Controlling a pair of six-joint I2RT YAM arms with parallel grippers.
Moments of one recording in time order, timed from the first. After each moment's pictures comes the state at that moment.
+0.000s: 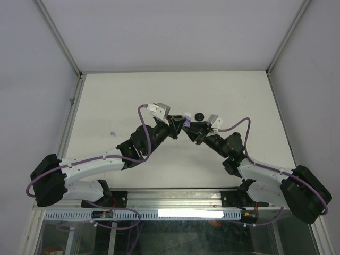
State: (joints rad) left arm -1.05 1.23 0.74 0.56 -0.36 -0.26; right arm 0.73 1.09 0.29 1.05 -0.22 0.05
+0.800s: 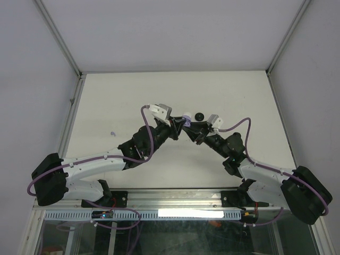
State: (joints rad) left arm -1.06 1.24 0.74 0.54 -0.38 -0.26; right arm 0.73 1.08 0.29 1.05 -0.21 0.05
